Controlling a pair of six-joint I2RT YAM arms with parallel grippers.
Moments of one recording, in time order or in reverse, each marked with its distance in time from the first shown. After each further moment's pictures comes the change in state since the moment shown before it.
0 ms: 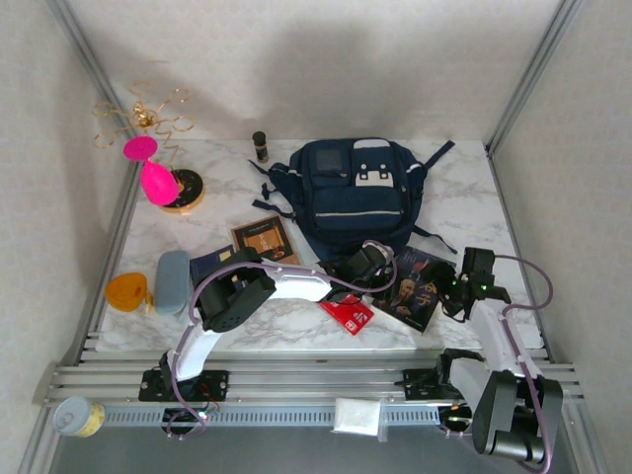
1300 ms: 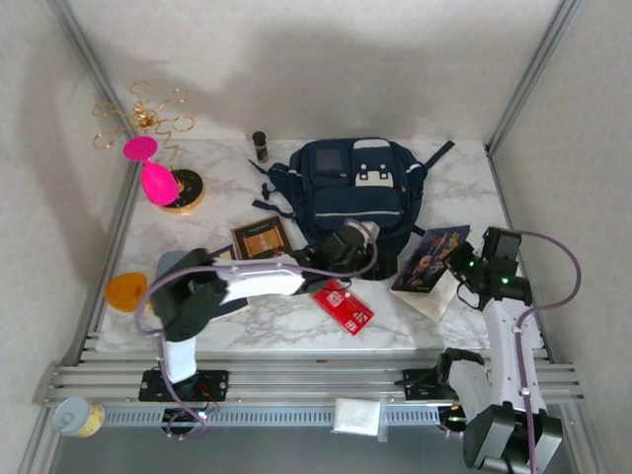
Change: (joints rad) left arm 0.077 -0.336 -0.148 0.059 0.046 -0.103; right arm -0.057 -0.093 0.297 -0.180 0.000 -0.103
